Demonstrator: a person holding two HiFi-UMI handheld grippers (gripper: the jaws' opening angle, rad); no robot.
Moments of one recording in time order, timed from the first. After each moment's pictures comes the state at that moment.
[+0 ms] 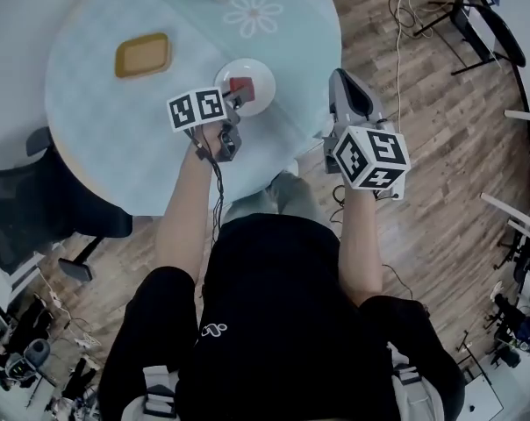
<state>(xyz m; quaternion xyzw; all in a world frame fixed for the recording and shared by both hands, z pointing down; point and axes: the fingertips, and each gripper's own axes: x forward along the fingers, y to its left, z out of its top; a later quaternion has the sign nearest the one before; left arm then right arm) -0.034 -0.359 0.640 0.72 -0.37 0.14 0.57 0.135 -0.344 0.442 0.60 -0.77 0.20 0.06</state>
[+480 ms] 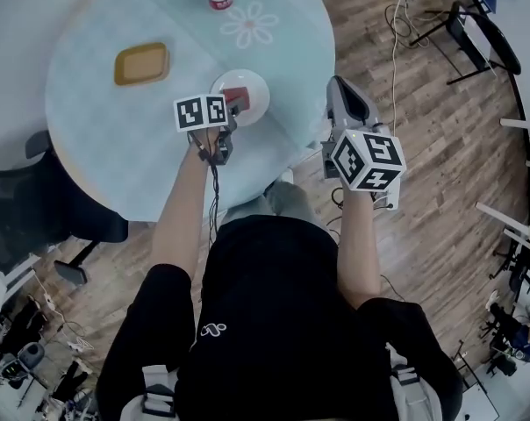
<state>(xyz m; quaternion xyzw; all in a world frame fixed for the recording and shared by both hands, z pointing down) -0.027 -0.364 0.671 0.72 -0.39 0.23 0.51 0.165 -0.353 0.449 0.60 -0.77 0.20 0.07</state>
